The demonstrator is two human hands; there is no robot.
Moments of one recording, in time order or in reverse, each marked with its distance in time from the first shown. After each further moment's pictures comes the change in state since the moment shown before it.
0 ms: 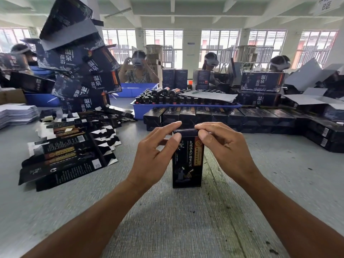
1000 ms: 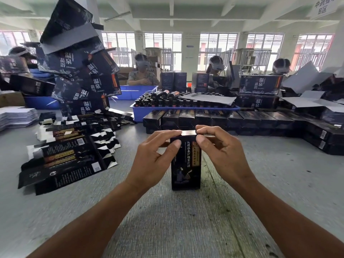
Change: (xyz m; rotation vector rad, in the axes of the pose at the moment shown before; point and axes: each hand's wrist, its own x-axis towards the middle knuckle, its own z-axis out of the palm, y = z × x) left_hand 0.003 -0.004 -0.004 0.065 -0.023 0.045; right_hand -0.003 0.006 0.008 0.068 0.044 0.093
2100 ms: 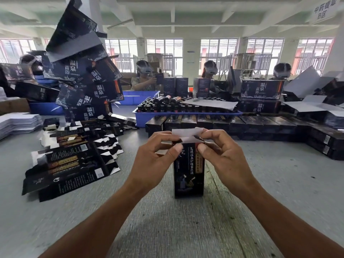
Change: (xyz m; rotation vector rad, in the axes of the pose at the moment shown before) left_hand 0.008 0.011 -0.007 -0.201 -0.006 -0.108; right_hand -0.001 -0.009 0.004 0.188 -0.086 0.072
